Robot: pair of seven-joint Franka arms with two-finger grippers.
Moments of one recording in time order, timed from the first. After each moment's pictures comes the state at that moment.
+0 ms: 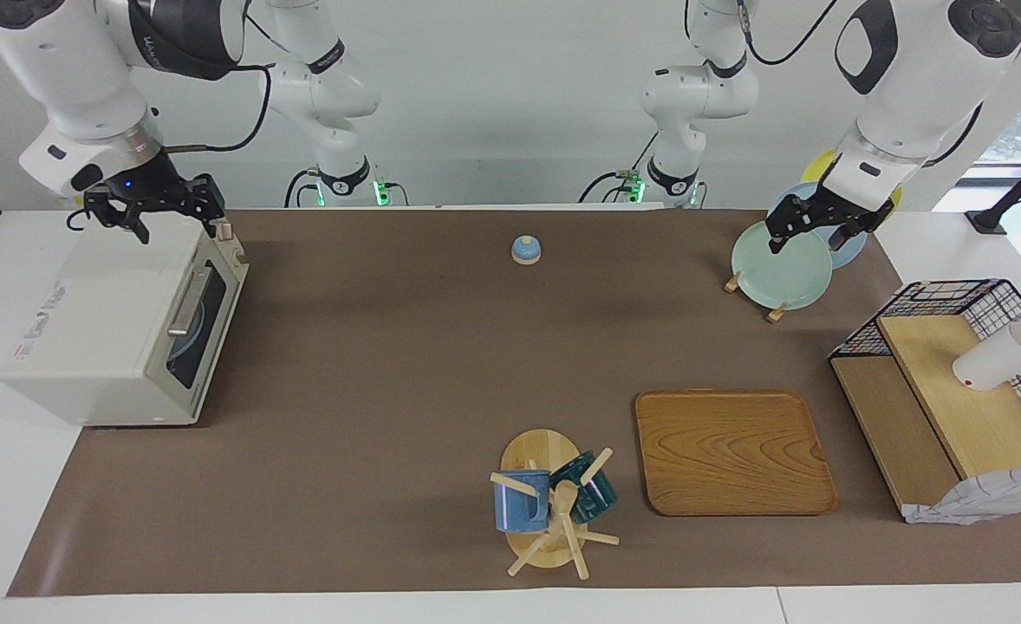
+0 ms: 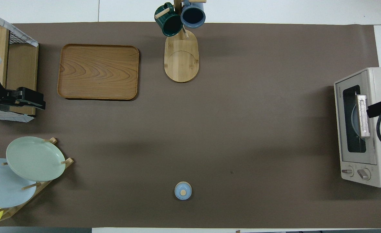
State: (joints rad) left arm -0.07 -0.02 -0.01 -1.65 -0.01 1.58 -0.06; right arm -0.10 -0.02 0.01 -1.64 -0.12 1.53 -0.26
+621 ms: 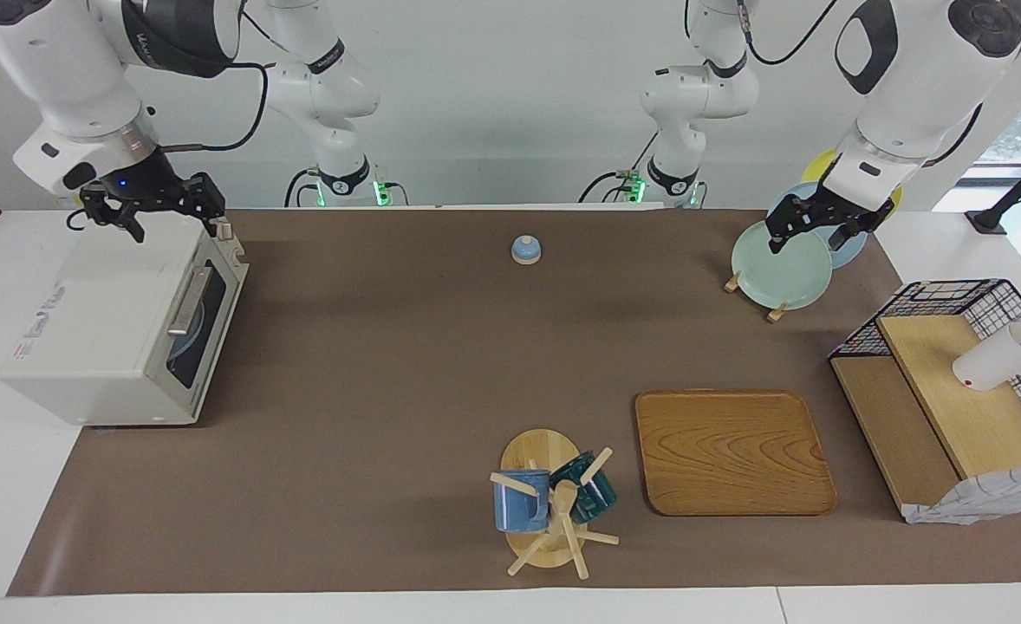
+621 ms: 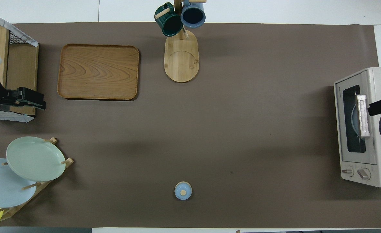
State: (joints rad) left arm -0.07 -0.02 -0.01 -1.65 -0.01 1.58 -0.06; right arm -0.11 -0.02 0.01 -1.62 -0.11 1.53 -0.26
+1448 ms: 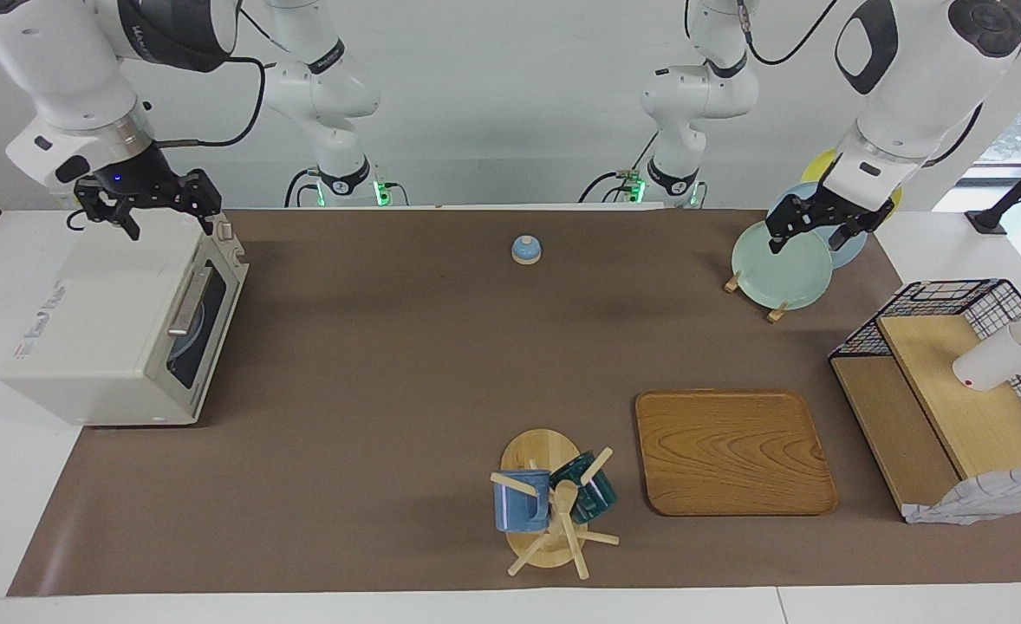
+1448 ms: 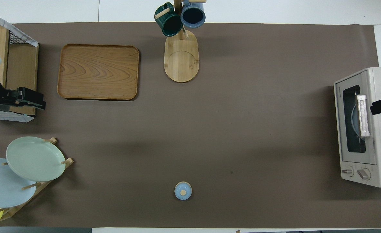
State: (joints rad) left arm -0.07 -0.02 -0.01 -1.65 -0.01 1.58 -0.06; right arm -0.11 -0.02 0.01 -1.61 -0.11 1.53 -0.26
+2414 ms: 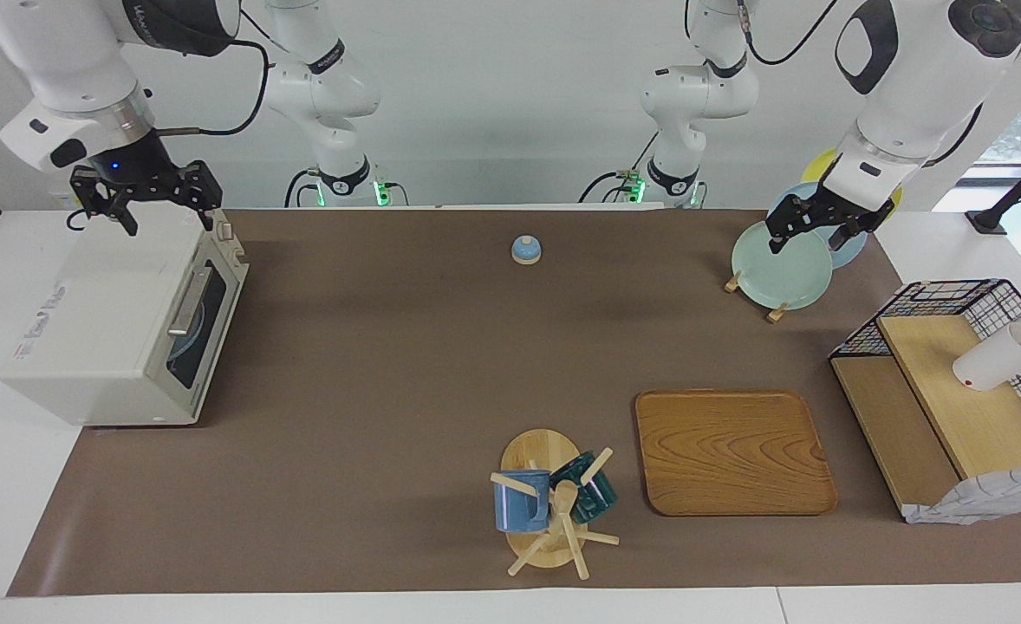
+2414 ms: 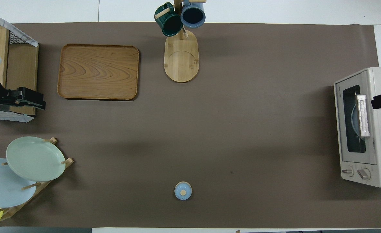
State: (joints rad) left arm -0.07 -0.02 -0.01 -1.65 -0.01 1.58 -0.06; right arm -0.08 -0.02 0.01 -1.56 -0.10 1.53 -0.22
